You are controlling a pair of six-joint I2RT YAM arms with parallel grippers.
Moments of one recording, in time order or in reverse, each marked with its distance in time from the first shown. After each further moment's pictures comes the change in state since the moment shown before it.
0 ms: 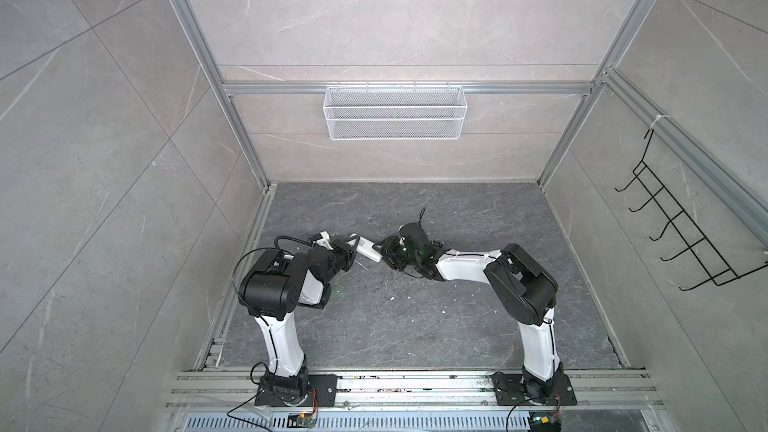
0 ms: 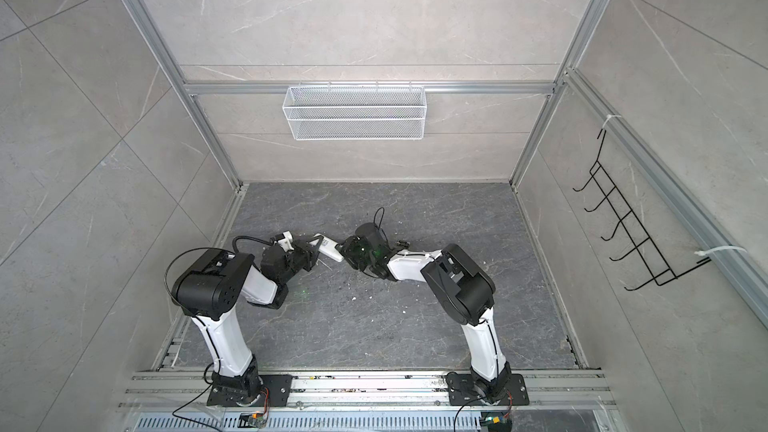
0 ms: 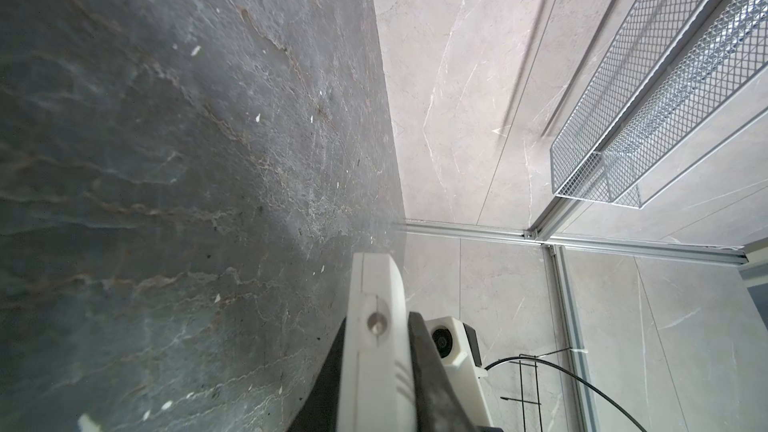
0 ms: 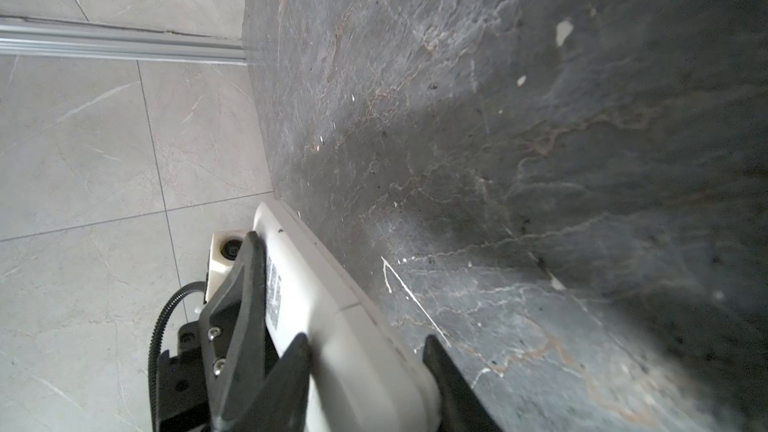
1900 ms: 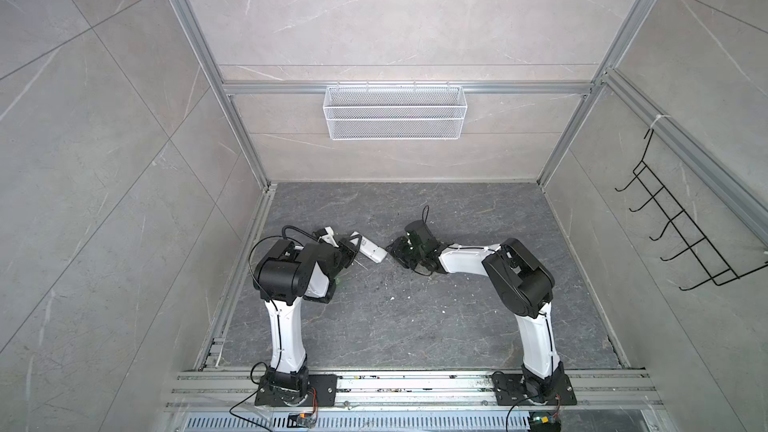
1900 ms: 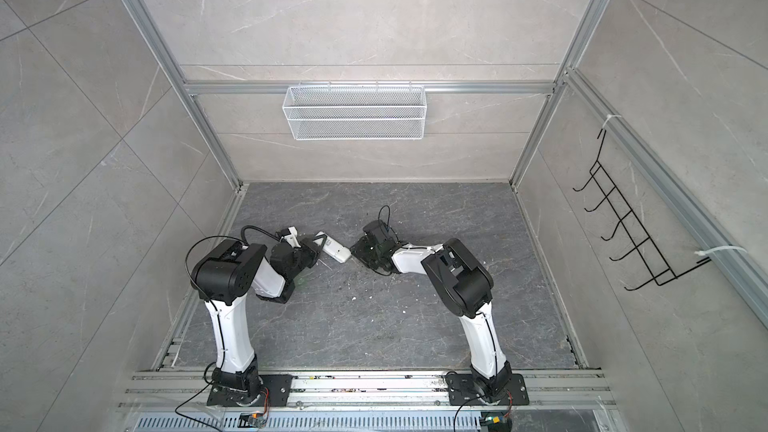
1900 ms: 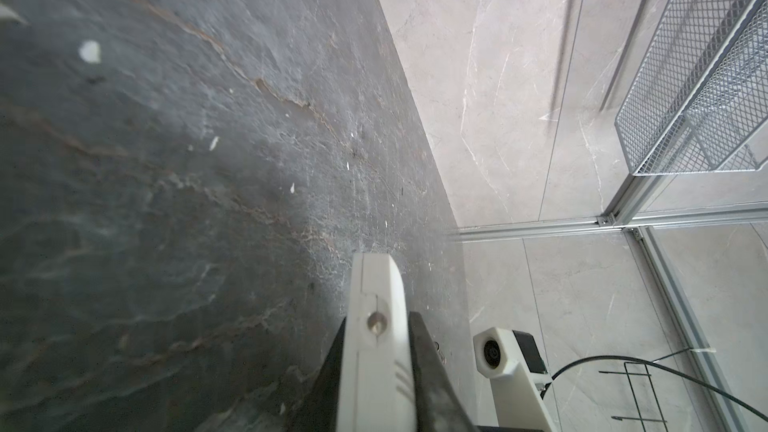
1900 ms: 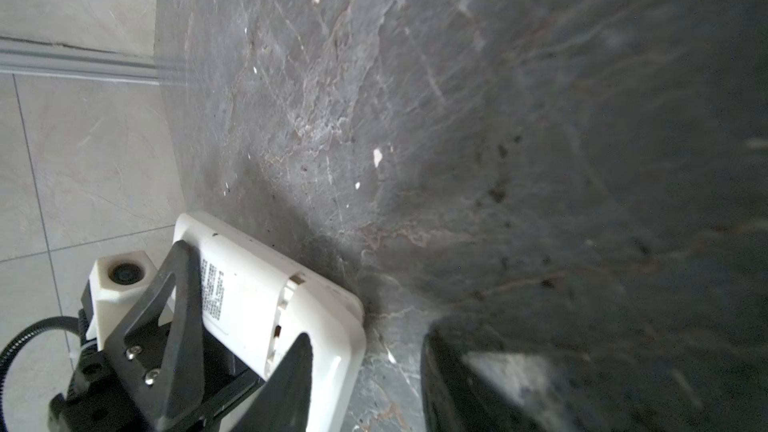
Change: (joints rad) left arm -0.009 0.164 0.105 0.022 -0.081 0.256; right arm -0.077 0.046 0.023 -0.154 0.035 -0.161
